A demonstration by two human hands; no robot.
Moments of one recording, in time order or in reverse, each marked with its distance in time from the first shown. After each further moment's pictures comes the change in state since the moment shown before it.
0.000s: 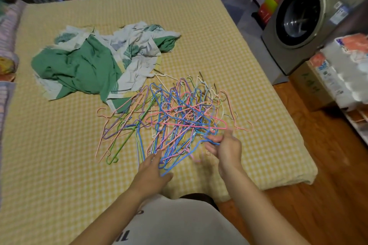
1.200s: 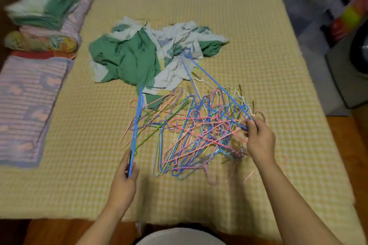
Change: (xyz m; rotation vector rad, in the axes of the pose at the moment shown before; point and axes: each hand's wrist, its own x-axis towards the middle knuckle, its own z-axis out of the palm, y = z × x) left_hand -0.025 -0.037 -0.027 -0.708 0.636 -0.321; right_hand 0.130 -0.052 0.037 -0.742 -0.268 -0.727
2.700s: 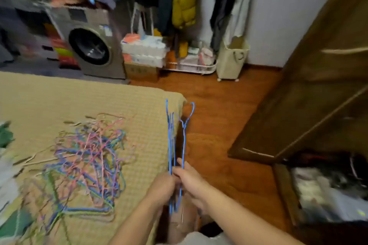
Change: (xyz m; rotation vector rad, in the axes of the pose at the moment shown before) left_hand -0.161 -0.022 -0.097 0.649 -1.592 0.369; right_hand -0.493 -0.121 0.117 0.809 0.597 0.679
